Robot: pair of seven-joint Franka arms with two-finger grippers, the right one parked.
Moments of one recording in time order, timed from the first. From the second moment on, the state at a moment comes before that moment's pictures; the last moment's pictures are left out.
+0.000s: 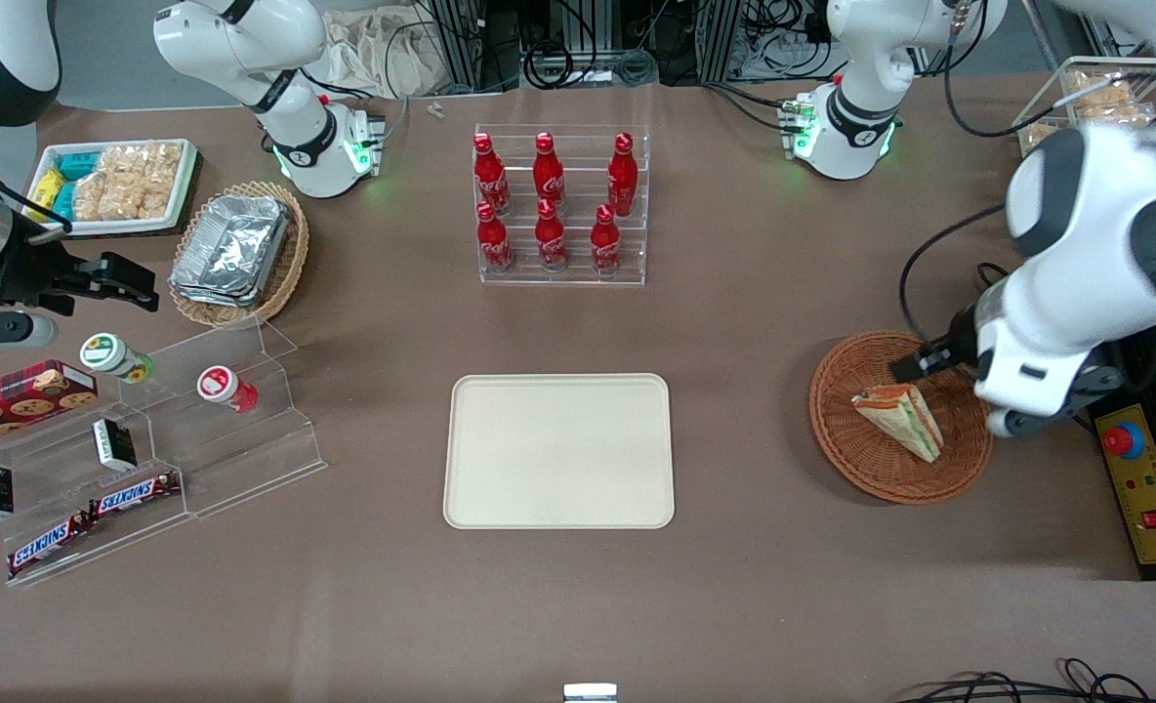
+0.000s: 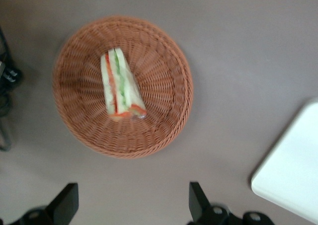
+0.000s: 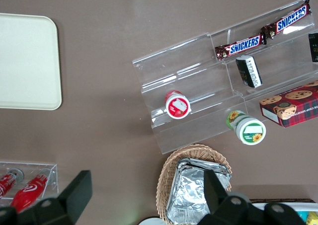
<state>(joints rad) -0.11 0.22 -0.05 -1.72 0.02 1.85 -0.68</state>
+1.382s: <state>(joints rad) -0.09 0.40 0.05 -2.01 0.11 2.32 -1.02</state>
